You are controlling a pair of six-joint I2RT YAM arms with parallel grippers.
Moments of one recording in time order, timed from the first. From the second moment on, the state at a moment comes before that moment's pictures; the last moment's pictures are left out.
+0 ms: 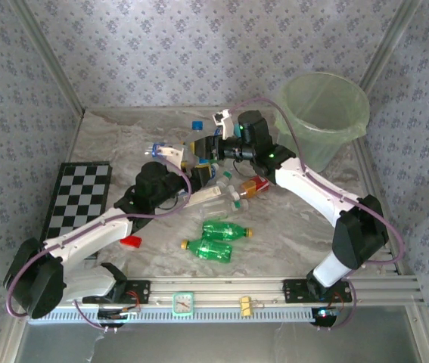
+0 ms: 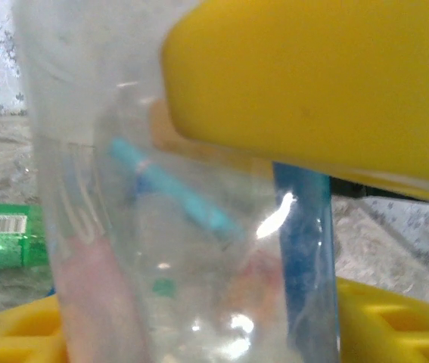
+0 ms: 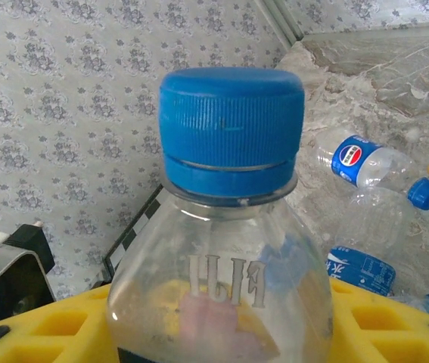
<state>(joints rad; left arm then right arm) -0.70 1.18 0.69 0.32 0.07 -0.41 0.62 1.58 1.32 -0.06 -0.53 0.51</state>
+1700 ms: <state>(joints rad) -0.48 1.08 0.54 0.05 -0.20 -0.76 0.00 1.49 1.56 -0.34 0.08 0.19</state>
